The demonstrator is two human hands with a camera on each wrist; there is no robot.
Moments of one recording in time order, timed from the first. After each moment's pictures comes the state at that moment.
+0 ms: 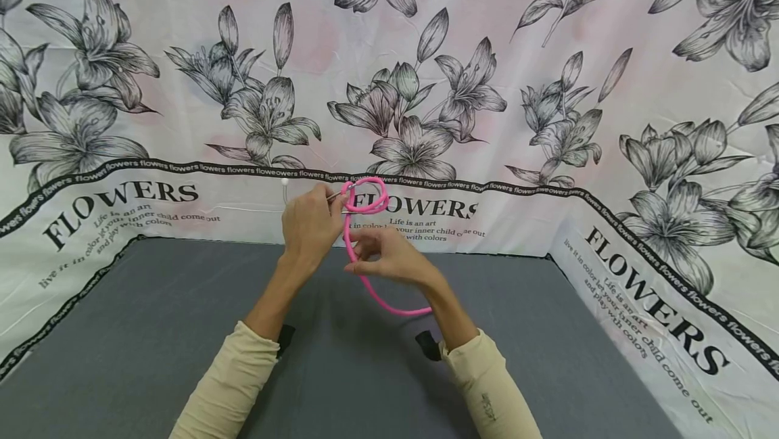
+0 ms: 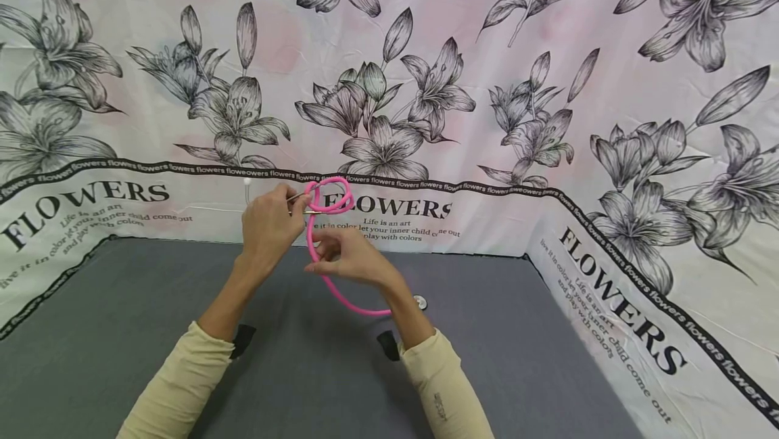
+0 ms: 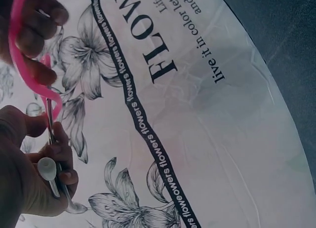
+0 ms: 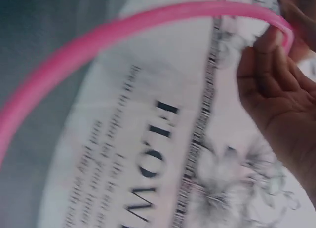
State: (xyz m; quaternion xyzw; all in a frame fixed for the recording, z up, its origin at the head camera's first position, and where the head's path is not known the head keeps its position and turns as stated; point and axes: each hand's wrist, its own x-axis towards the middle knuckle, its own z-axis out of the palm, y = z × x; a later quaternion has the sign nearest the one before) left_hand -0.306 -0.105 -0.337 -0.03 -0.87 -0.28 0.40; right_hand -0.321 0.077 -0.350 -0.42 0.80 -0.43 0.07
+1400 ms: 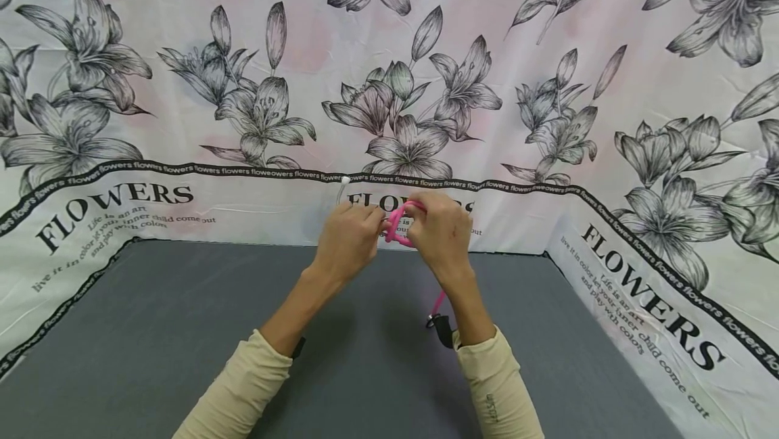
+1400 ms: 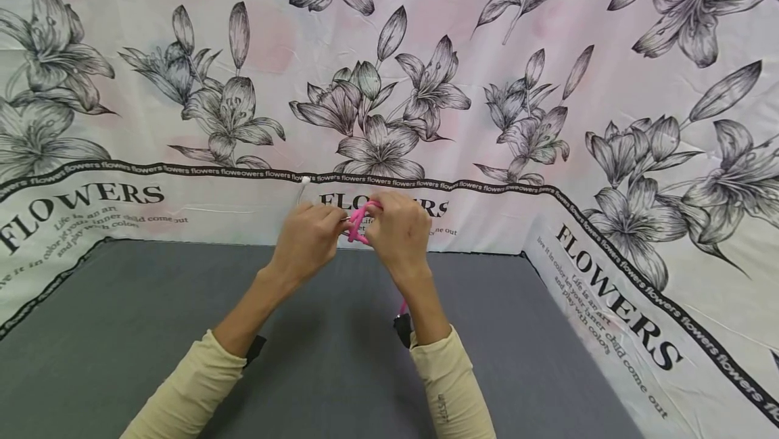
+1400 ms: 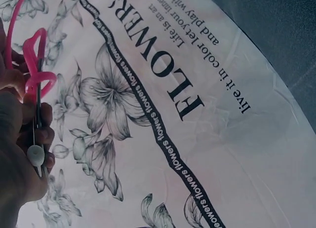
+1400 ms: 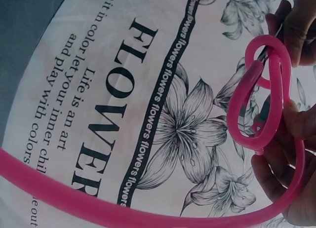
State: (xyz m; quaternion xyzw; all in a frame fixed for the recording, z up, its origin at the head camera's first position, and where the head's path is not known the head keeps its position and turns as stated) left_hand -0.298 -0.059 -0.346 -0.25 -0.84 -0.08 0.47; right_hand -0.312 0.111 -0.318 -0.21 0.83 -0.25 -0.45
